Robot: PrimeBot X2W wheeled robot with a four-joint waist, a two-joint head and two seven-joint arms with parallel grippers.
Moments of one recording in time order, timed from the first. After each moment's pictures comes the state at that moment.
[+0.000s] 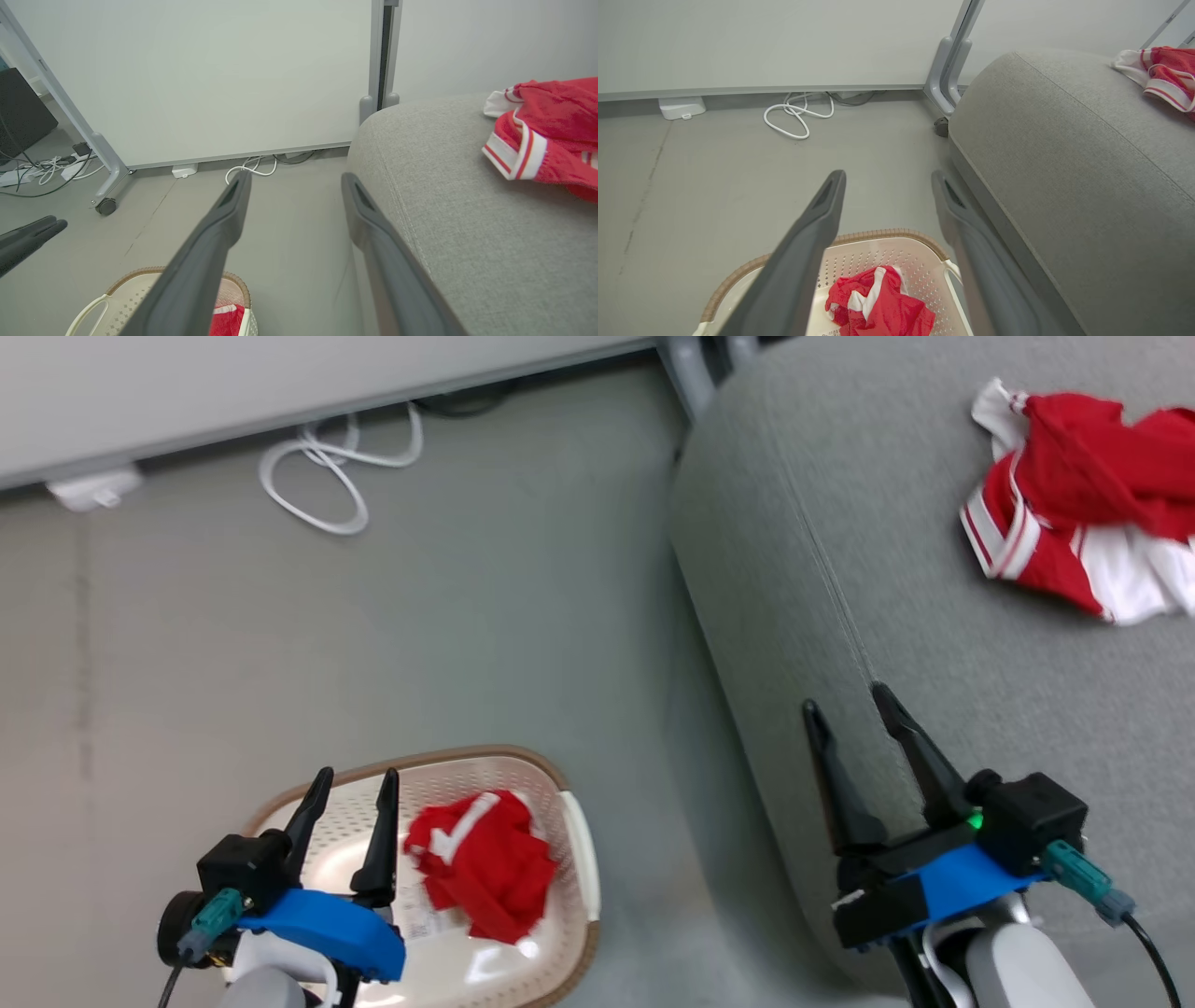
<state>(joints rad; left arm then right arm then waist) -0.18 0.17 -0.21 0.47 -0.35 -0.13 -0.26 -0.15 -0.05 0.14 0.09 0.20 0.13 -0.14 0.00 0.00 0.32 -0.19</state>
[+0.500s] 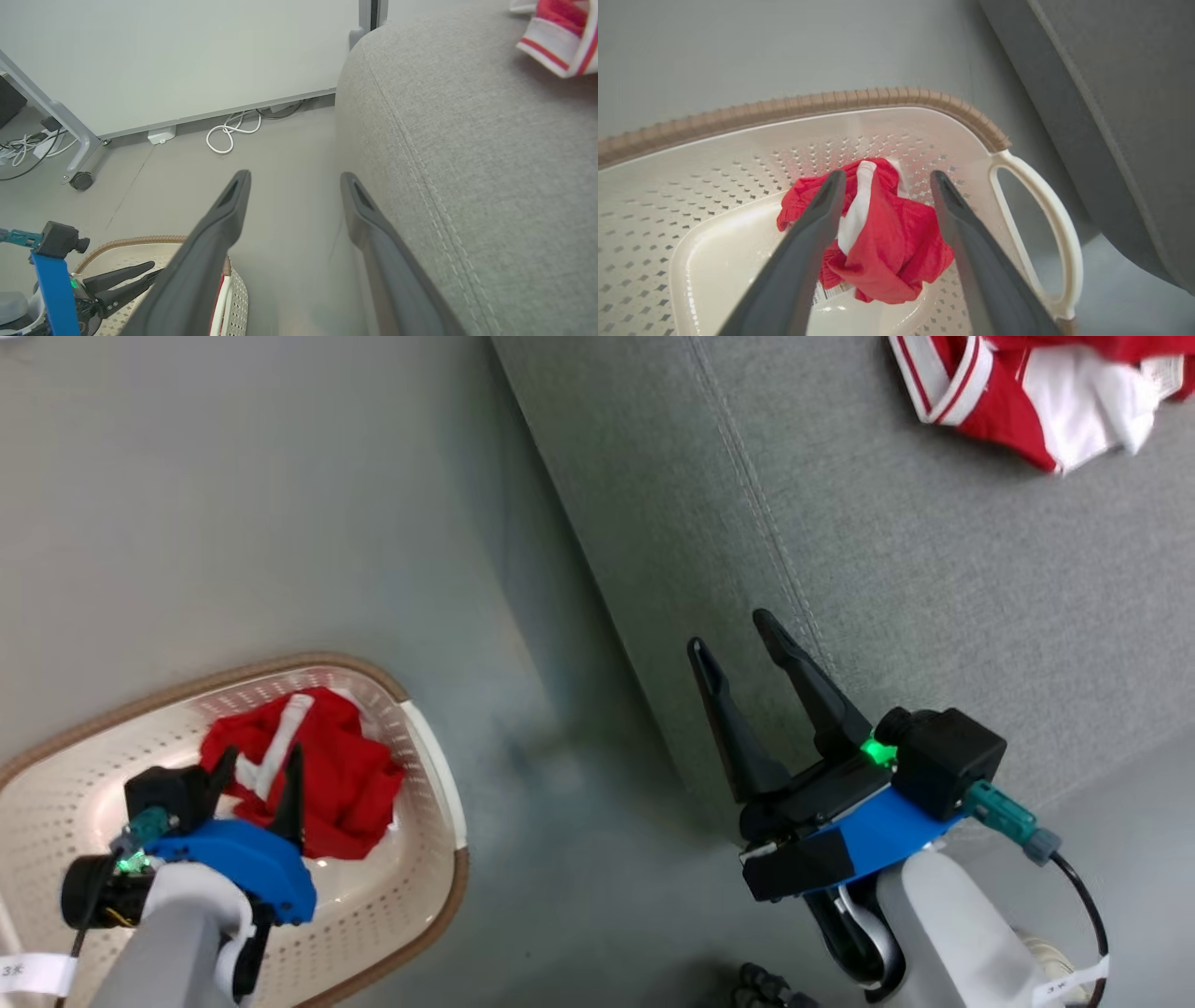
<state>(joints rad) -0.41 0.27 -0.23 0.80 -0.39 -0.13 -0.18 -0.35 -0.05 0.35 0.18 0.34 0.13 -0.25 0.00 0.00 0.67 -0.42</state>
